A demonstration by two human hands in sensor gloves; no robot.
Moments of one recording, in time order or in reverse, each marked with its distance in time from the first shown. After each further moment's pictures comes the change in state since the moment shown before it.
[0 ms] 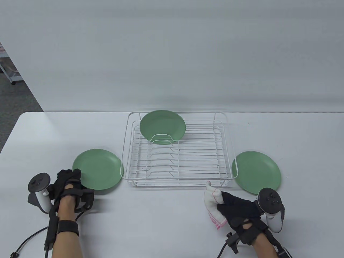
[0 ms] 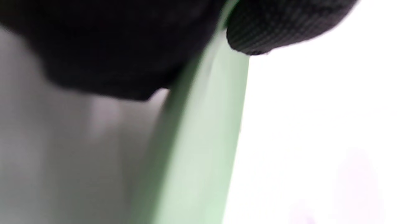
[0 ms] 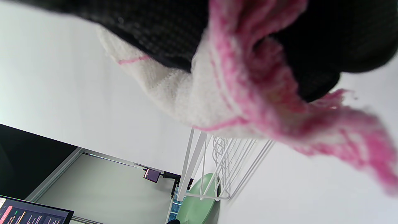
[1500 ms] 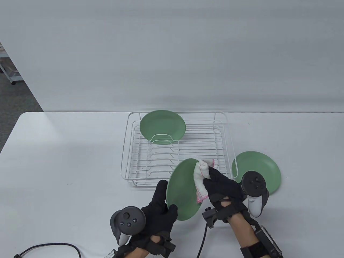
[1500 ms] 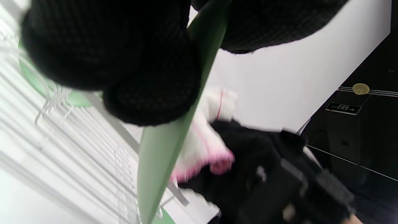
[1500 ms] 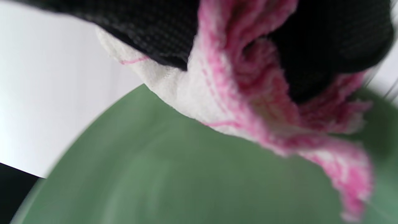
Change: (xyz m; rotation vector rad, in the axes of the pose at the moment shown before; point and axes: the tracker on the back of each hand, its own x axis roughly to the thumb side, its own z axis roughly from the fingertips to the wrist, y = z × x) left_hand 0.064 -0.184 0.262 -0.490 -0.902 -0.218; right_hand 0.050 0.033 -0.051 -0.203 -0.048 -0.053
